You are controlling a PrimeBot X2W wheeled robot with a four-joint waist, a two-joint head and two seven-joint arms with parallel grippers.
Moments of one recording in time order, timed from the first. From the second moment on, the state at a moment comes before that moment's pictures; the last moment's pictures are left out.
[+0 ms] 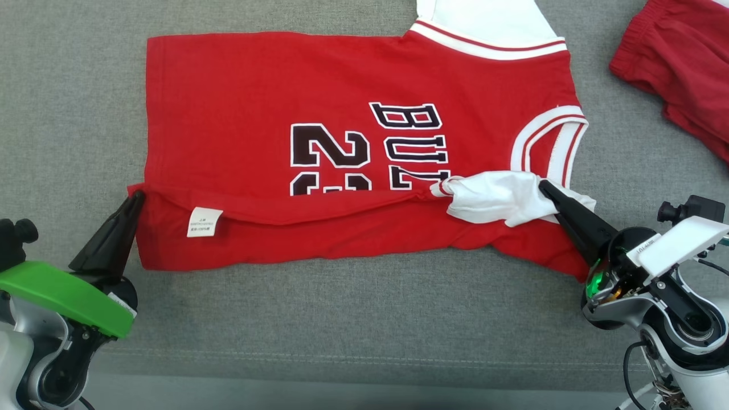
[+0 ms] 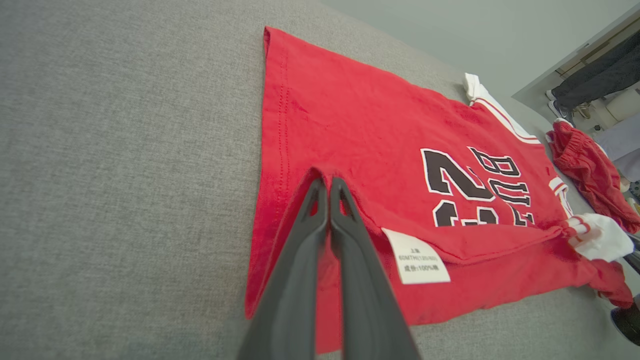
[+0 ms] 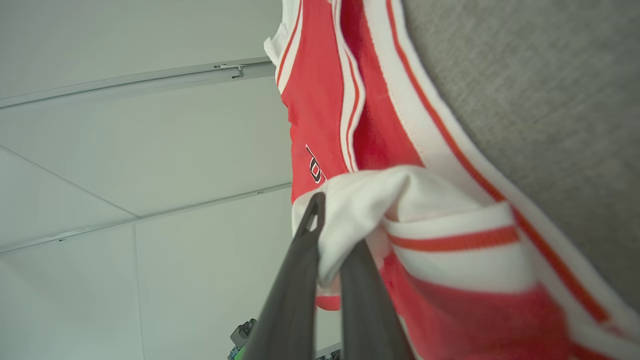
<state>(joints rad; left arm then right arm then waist) -0.21 0.55 -0.35 -0.02 -1.11 -0.12 -0.03 -0.08 -0.27 0.19 -0.15 1.70 -0.13 0.29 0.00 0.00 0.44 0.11</state>
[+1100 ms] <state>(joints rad) -0.23 0.53 -0.43 0.09 -1.12 -0.12 -0.08 -0.09 -0.24 0.22 -0.04 1.65 -0.11 0.25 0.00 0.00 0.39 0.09</state>
